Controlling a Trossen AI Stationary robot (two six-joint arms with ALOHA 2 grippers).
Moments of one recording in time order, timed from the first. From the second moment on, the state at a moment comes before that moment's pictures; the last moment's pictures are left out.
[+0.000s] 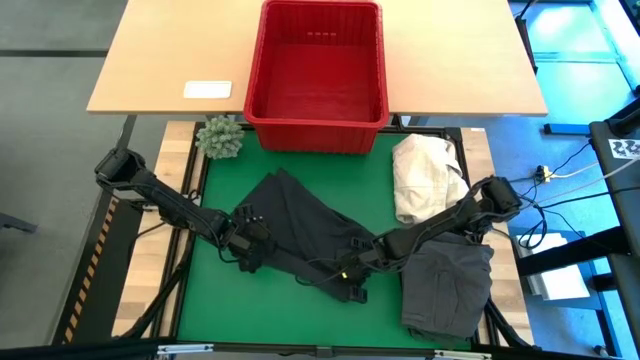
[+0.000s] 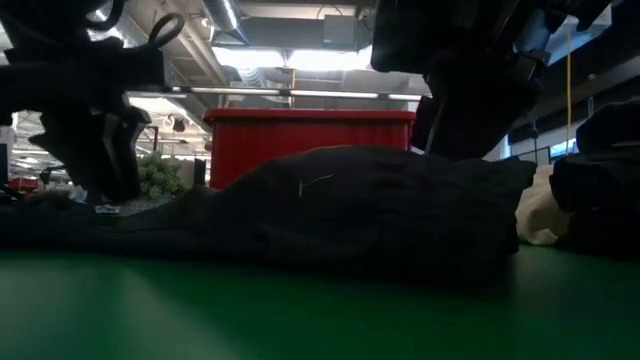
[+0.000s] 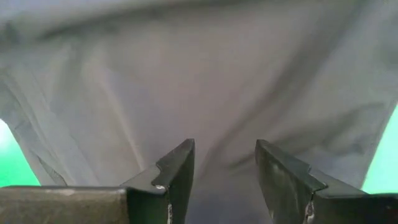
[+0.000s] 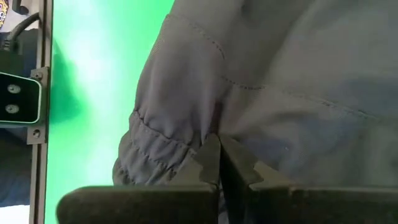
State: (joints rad) left arm -0.44 1.38 0.70 -0.60 -0.41 -0.59; right arm 0.41 1.82 1.13 -0.29 -0.06 0.54
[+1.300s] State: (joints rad) left arm -0.48 1.38 0.74 -0.61 -0.49 -0.63; right arm 0.41 1.76 1.13 -0.26 -0.09 0.46
